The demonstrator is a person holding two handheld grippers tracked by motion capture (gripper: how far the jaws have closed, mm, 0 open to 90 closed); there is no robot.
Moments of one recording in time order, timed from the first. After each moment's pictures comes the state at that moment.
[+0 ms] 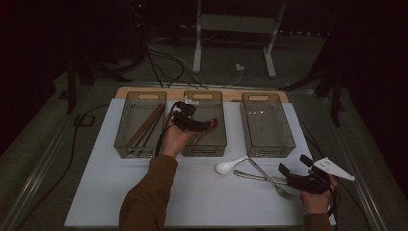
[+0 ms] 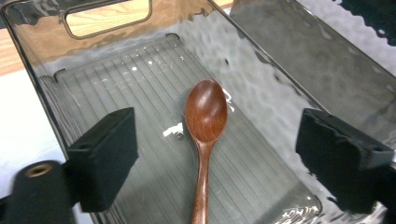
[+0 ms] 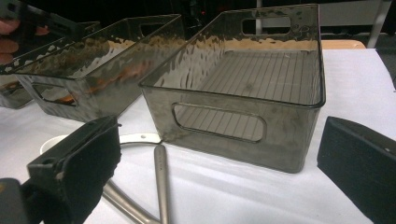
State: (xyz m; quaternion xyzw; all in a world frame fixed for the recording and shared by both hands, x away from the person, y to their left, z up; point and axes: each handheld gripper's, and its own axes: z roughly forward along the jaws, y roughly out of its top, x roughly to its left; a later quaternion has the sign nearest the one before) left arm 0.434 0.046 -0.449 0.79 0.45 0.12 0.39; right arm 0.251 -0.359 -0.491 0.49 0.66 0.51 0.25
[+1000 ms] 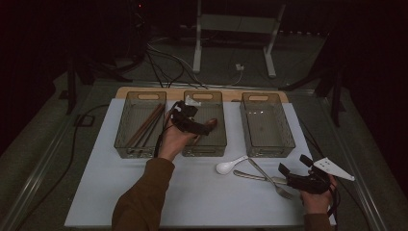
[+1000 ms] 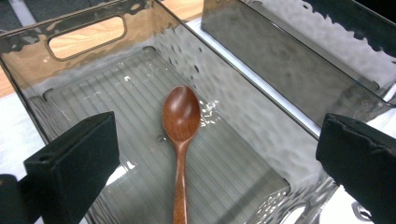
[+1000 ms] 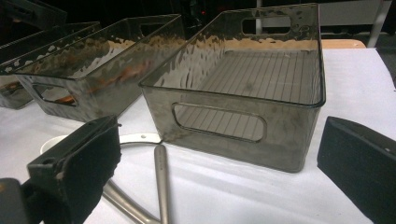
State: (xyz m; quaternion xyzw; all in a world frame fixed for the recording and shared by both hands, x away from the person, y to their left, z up) left arm 0.414 0.042 -0.428 0.81 0.40 0.12 0.41; right arm 0.251 -0.359 -0.491 0.49 0.66 0.51 0.25
